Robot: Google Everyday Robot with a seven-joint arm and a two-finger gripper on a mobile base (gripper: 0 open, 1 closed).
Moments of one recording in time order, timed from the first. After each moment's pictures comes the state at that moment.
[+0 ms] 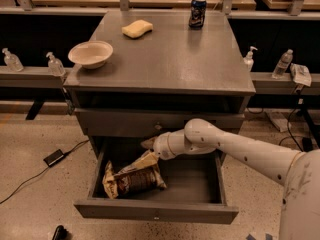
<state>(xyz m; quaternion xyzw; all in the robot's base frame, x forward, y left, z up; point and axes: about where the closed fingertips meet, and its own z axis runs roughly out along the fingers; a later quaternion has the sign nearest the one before) 0.617 0.057 0.530 -0.51 0.72 0.32 0.34</state>
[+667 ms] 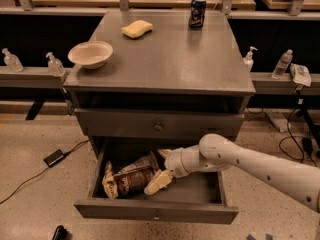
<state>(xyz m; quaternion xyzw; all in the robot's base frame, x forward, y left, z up) 0.553 0.020 0.519 -0.50 0.73 0.34 0.32</state>
